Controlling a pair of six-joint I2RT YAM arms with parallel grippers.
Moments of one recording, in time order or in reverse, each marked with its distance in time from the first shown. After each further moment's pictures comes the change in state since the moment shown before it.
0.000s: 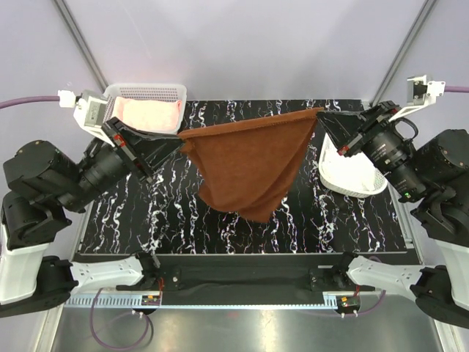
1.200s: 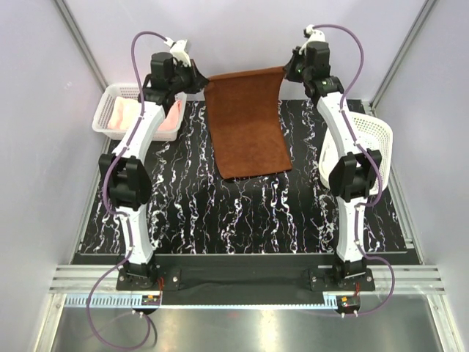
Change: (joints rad) left arm 0.843 1.077 0.169 0.529 0.561 0.109; right arm -0.577 1.216 0.533 0.264 -0.262 -0.140
